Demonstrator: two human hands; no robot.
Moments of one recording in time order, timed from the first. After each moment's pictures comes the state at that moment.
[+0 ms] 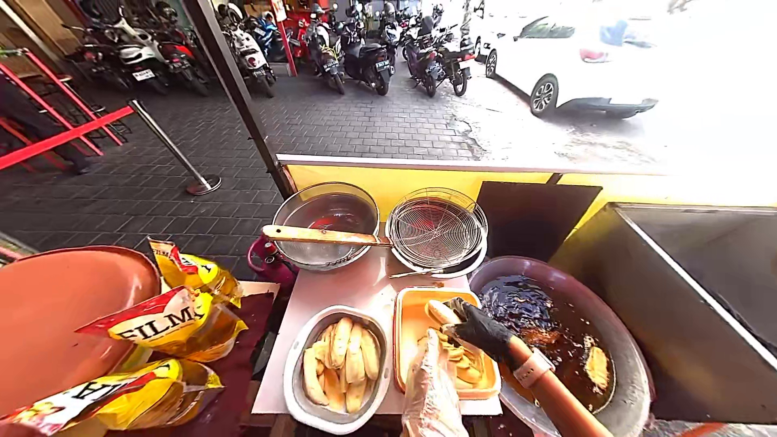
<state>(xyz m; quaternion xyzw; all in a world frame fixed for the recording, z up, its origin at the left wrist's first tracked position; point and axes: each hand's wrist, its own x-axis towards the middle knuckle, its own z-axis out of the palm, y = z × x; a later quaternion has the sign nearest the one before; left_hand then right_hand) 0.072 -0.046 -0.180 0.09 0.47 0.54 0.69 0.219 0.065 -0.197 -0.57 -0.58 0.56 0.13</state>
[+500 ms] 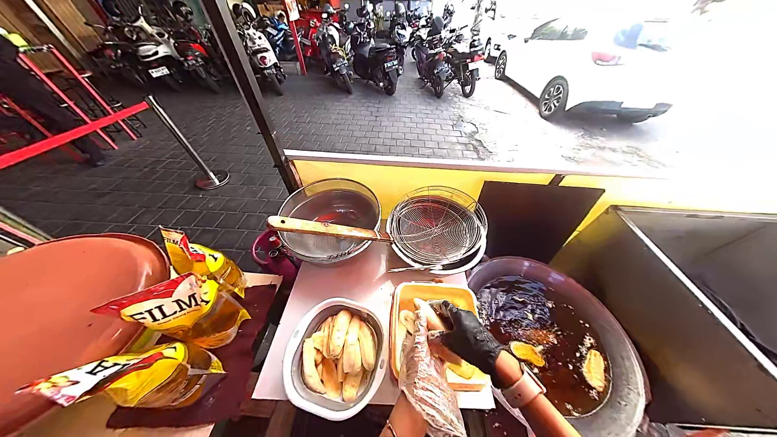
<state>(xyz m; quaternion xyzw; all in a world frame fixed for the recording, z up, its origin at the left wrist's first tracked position) 0.074 -0.030 -0.207 0.16 0.44 0.60 0.65 0.190 0.033 -0.171 -0.59 -0.67 0.44 0.11</state>
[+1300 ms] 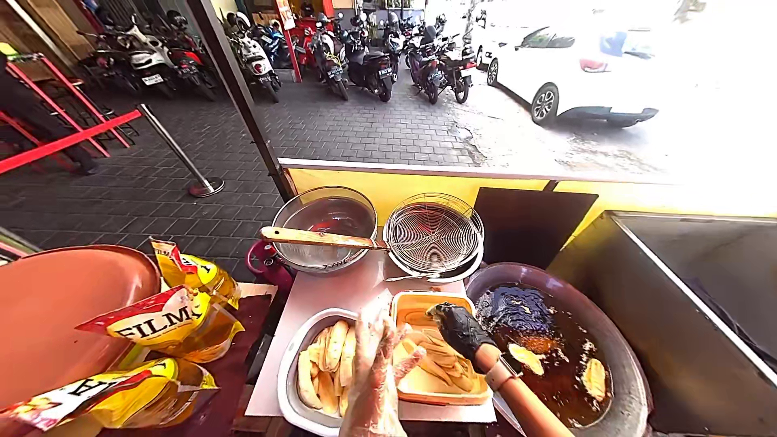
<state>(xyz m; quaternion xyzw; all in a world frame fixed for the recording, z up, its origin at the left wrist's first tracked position) 0.004 -0.038 -0.140 0.21 0.43 0.62 0.62 0.197 0.072 -0.215 -0.60 -0.74 0.31 0.01</state>
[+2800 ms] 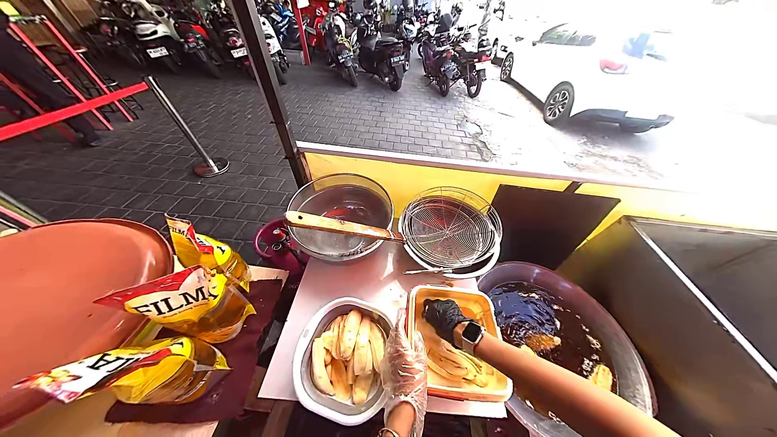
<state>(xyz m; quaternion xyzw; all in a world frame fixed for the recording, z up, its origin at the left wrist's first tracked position) 0.022 -0.008 -0.280 0.50 0.77 0.30 0.25 0.123 0.099 -0.246 -0.58 -0.75 0.24 -0.21</state>
